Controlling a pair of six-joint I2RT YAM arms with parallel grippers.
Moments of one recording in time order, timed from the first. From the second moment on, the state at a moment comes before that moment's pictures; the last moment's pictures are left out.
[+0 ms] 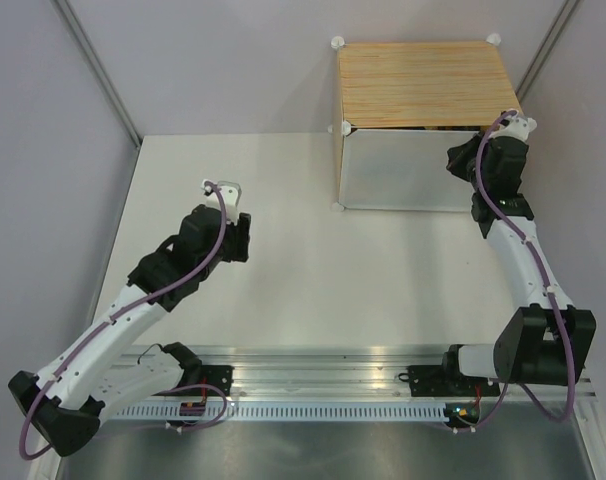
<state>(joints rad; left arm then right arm) -0.64 0.93 0.99 -0.62 -0.36 -0.20 -0.07 1.33 1.12 -0.02 -0.07 0.48</state>
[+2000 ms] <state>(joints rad) -0.64 0.69 0.88 -0.52 -0.65 -0.20 0.28 0.78 0.62 -0.15 -0.03 0.42</state>
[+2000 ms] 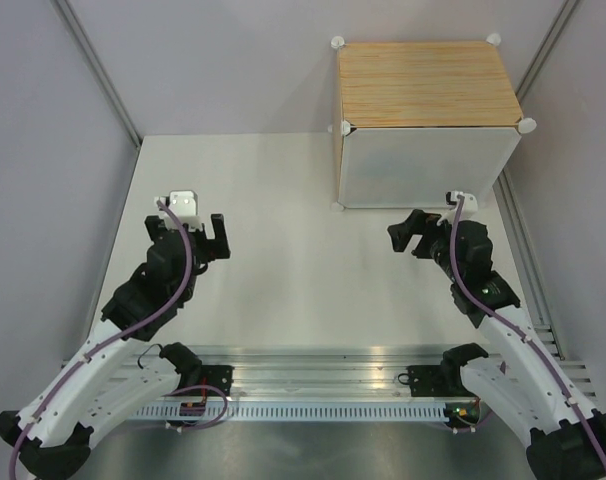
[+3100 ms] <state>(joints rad) -0.64 0.66 0.85 -0.51 -0.71 -0.20 0.29 0.83 0.59 -0.18 0.22 0.43</state>
